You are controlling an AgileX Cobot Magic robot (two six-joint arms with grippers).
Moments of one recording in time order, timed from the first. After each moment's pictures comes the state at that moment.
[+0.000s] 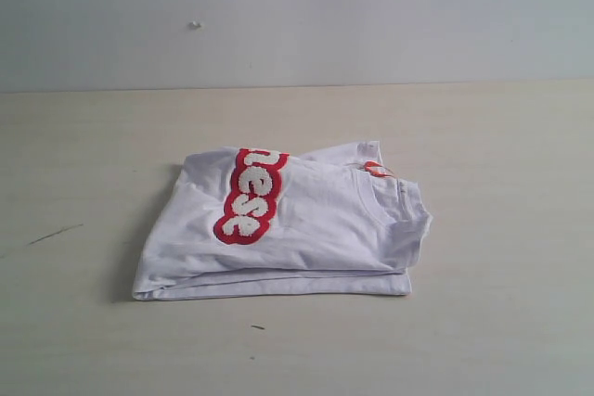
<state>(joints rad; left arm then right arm) -0.26 0.00 -0.24 -0.98 -0.07 0.68 0.28 0.00 -0.25 0.50 0.07 -0.26</state>
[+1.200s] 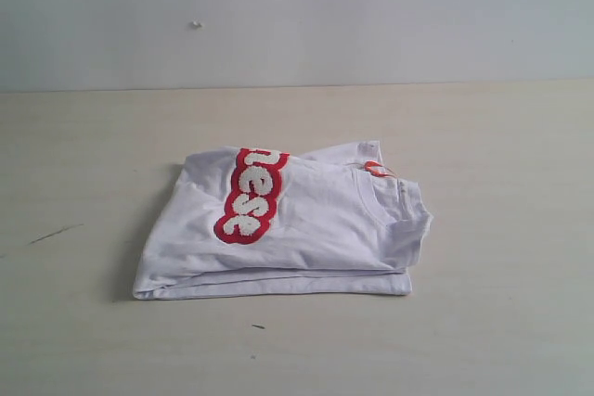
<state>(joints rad) -0.26 0.00 -0.24 -0.98 -0.12 0.62 0.28 0.00 -0.25 0.50 0.09 -0.26</state>
